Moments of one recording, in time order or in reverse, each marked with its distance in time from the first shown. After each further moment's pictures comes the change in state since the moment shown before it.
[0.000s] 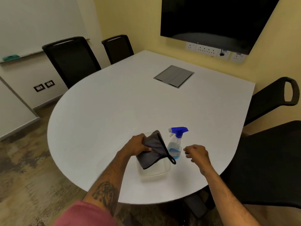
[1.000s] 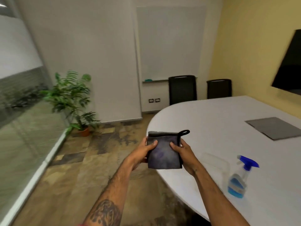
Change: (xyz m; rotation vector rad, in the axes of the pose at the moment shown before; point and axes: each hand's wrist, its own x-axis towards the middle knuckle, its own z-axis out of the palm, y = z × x) left_hand -0.368 -0.006 -0.016 -0.949 0.744 -0.176; right_hand -0.233 -0.082 0.117 0.290 -1.057 -0.537
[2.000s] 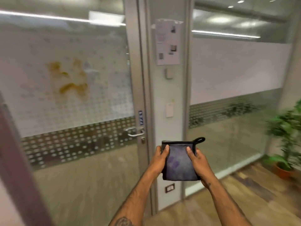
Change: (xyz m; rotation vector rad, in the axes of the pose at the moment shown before) left_hand -0.650 -0.086 -0.464 0.026 1.461 0.126; right_hand -0.325 0.056 0.759 -0.033 -1.076 -0.121
